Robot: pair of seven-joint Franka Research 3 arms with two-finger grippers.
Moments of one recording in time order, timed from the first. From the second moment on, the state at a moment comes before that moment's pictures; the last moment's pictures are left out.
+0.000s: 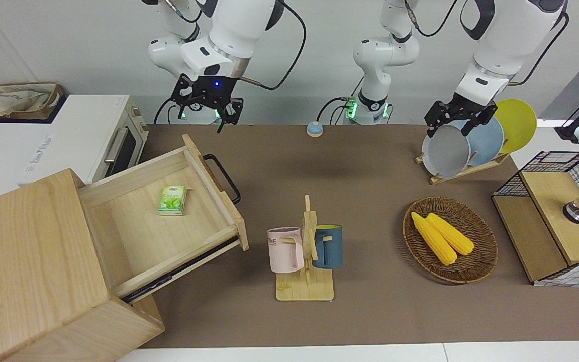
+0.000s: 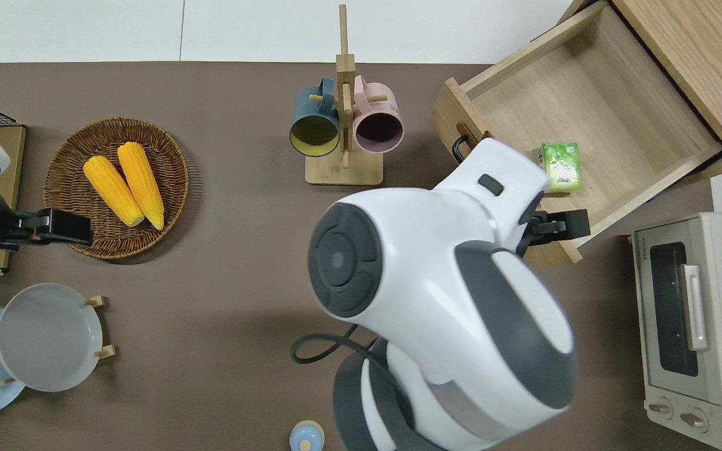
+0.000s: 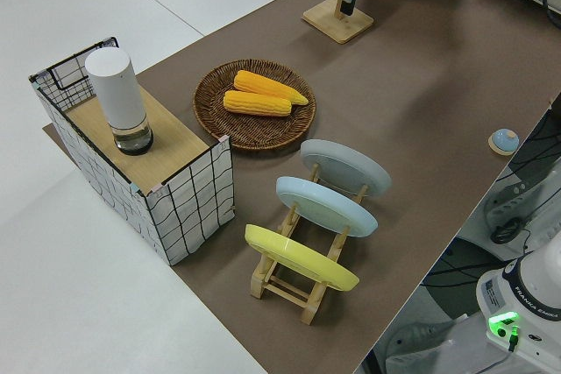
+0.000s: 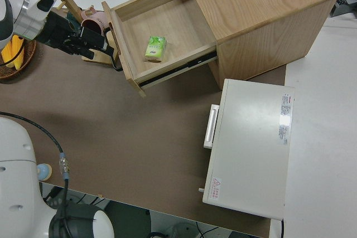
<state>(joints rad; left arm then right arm) 0.06 -0.01 -0.09 -1.60 -0.02 1.57 -0.04 0.27 0.16 0.23 -1.36 -0.48 1.37 0.52</state>
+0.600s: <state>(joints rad) 0.06 -0.01 -0.09 -1.60 -0.02 1.57 -0.04 0.06 0.10 0.21 -1.37 -0.20 1.44 0.35</state>
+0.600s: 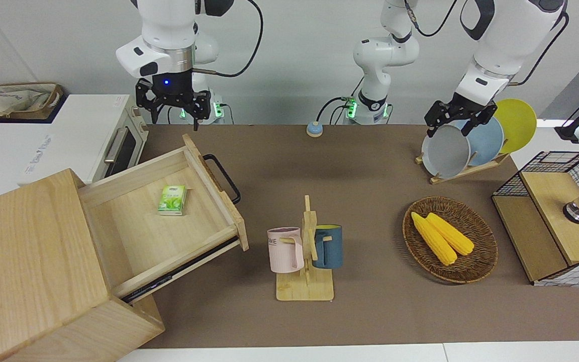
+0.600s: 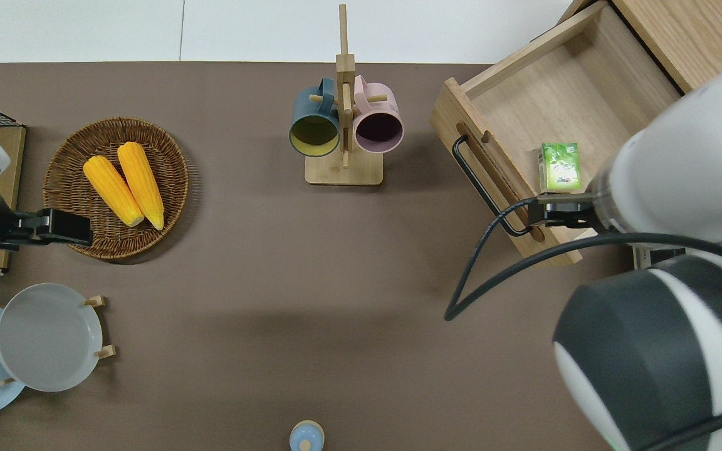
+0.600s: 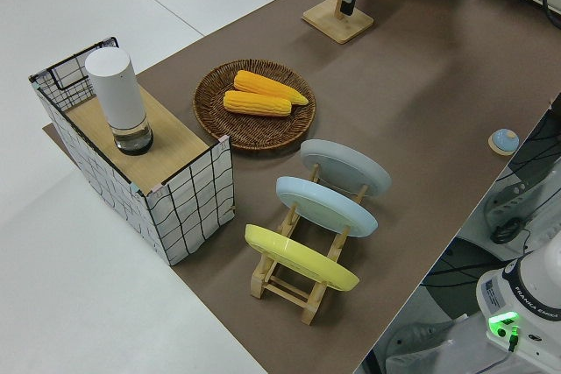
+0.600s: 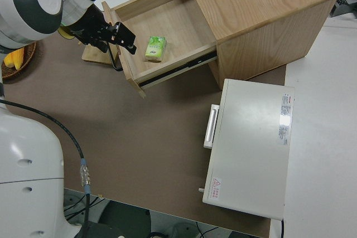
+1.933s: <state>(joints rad) 0.06 -0.01 -0.09 -1.60 -0.02 1.57 -0.04 0.04 0.06 -0.01 -1.54 0.01 1.56 0.10</state>
